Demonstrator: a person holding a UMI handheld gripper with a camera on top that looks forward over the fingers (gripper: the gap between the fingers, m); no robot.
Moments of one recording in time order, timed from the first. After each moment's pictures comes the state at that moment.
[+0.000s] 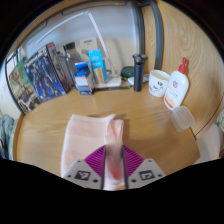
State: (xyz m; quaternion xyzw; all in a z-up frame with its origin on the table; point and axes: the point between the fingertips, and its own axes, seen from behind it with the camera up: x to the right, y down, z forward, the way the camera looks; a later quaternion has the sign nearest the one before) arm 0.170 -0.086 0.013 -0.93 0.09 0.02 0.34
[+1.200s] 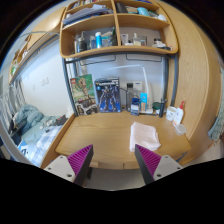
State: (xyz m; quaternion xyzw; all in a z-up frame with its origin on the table) arm -0.028 -0.318 0.235 -0.87 -0.02 0.06 0.48
